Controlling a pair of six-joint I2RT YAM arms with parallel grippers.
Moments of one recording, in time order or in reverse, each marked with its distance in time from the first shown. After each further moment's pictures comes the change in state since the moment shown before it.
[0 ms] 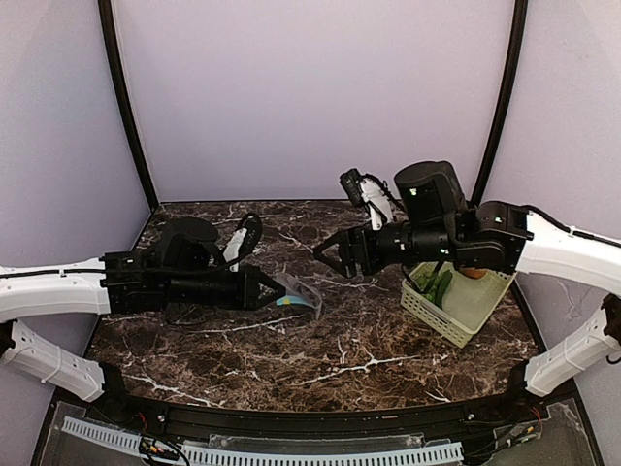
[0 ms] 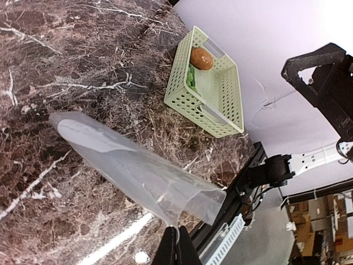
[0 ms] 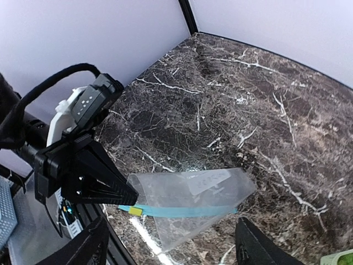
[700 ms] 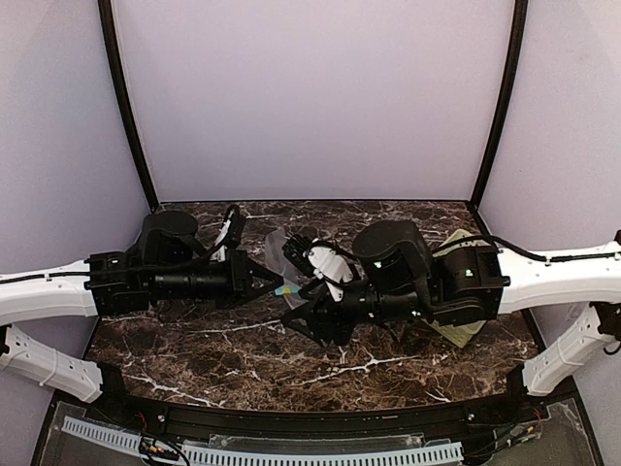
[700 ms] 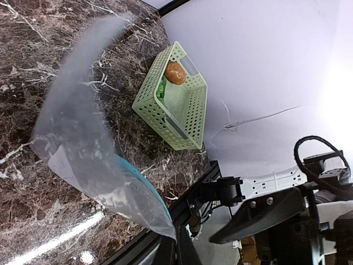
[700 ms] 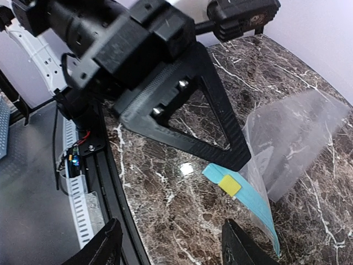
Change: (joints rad) left arm 0.000 -0.089 -0.037 0.080 0.033 -0.297; right arm 0.261 0.049 -0.075 0.117 0.055 -0.211
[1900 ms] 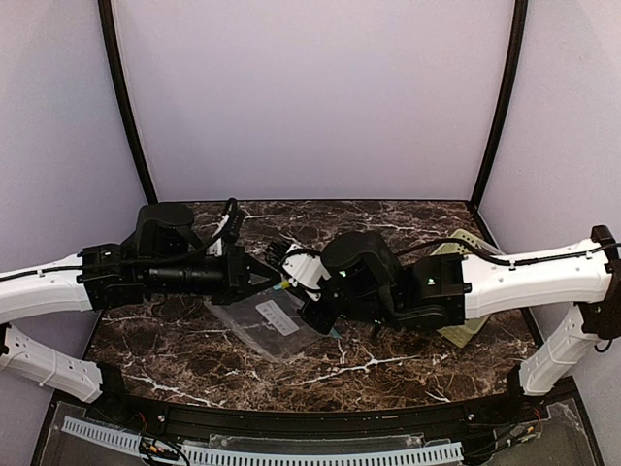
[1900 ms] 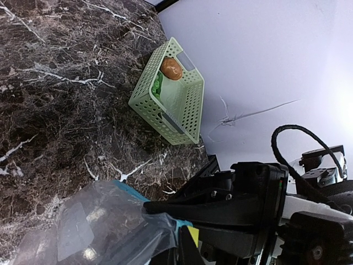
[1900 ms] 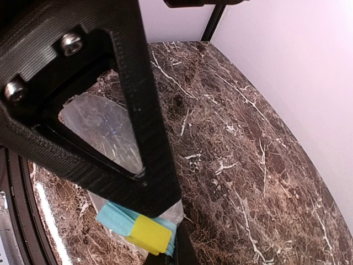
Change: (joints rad) left arm 0.002 -0.008 0.064 -0.085 0.029 0.023; right arm -0.011 0.159 0.032 0.092 0.299 -0.281
